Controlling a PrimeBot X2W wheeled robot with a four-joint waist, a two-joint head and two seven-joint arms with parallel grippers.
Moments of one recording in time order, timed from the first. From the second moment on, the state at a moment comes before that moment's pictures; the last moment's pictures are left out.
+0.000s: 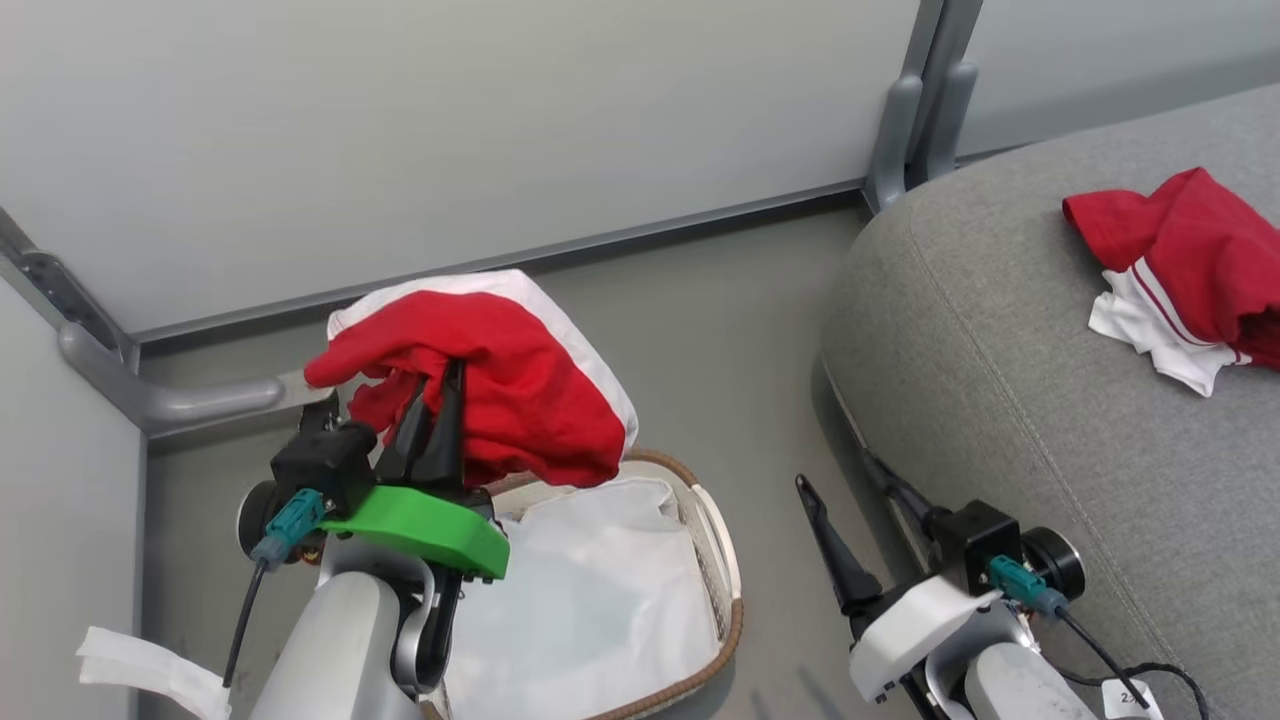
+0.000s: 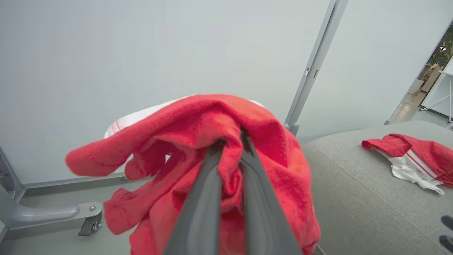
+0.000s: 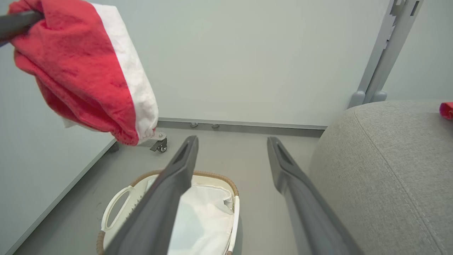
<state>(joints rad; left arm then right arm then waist) -0.32 0.05 -0.26 0.40 -0.38 -0.13 -0.26 -0.19 -0.05 0.27 0.36 0.16 0.13 -0.26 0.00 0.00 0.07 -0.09</state>
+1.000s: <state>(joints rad) -0.33 0.05 -0.44 0.27 -0.44 -0.13 -0.26 -0.43 -0.05 0.59 0.46 0.14 0.13 -0.26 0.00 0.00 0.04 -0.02</state>
